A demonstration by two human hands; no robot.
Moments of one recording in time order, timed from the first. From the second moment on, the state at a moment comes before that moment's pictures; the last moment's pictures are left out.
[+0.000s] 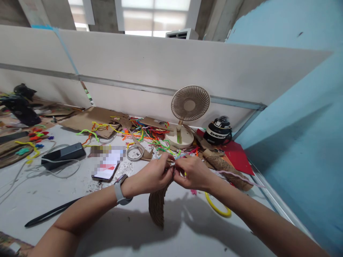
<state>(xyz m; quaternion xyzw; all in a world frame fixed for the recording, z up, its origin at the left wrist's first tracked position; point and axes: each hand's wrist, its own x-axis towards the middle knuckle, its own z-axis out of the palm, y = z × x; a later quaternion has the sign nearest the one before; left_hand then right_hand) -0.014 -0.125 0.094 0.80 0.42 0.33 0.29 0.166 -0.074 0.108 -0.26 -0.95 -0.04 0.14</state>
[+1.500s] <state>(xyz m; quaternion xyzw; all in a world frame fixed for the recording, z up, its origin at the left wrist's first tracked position) -0.023 -0.101 0.082 0.72 0.39 0.35 0.45 0.203 -0.047 0.084 -0.33 -0.87 0.04 0.36</state>
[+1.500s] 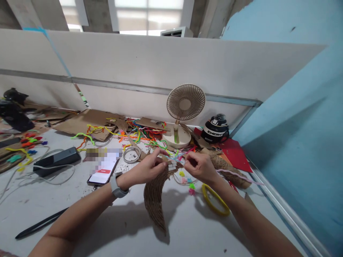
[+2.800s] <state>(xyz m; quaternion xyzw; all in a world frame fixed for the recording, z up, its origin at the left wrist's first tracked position) -0.023 -0.086 0.067 0.67 0.38 0.37 0.52 0.205 -0.034 0.070 -0.43 -0.73 0.42 0.33</state>
